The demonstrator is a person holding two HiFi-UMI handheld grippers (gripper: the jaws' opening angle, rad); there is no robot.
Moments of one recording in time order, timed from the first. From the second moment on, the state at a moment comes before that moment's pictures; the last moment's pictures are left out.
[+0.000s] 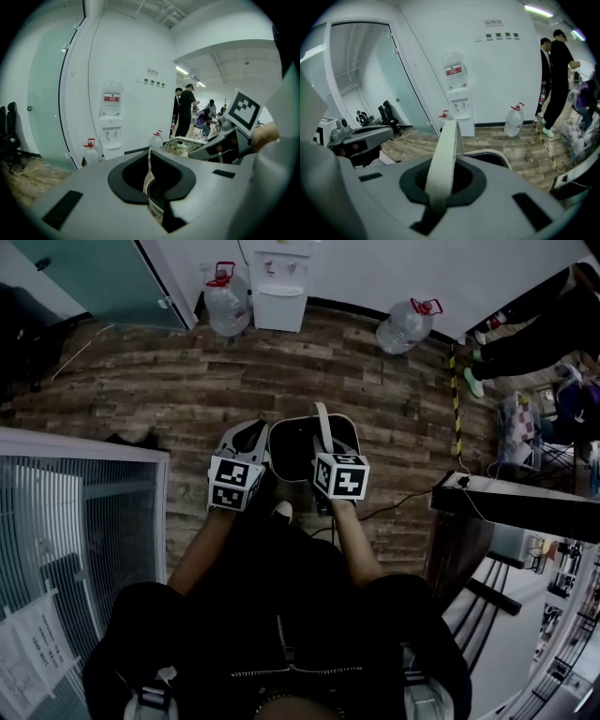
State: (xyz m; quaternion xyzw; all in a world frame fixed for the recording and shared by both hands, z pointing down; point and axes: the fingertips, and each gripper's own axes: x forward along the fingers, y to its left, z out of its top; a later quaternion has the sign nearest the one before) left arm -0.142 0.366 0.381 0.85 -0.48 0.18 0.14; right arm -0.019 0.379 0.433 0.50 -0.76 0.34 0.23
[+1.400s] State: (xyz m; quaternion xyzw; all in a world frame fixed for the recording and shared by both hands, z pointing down) left arm -0.170 0.131 0.384 0.89 -0.41 0.17 0.14; right arm -0.039 0.157 0.422 0.57 -0.71 0.34 0.21
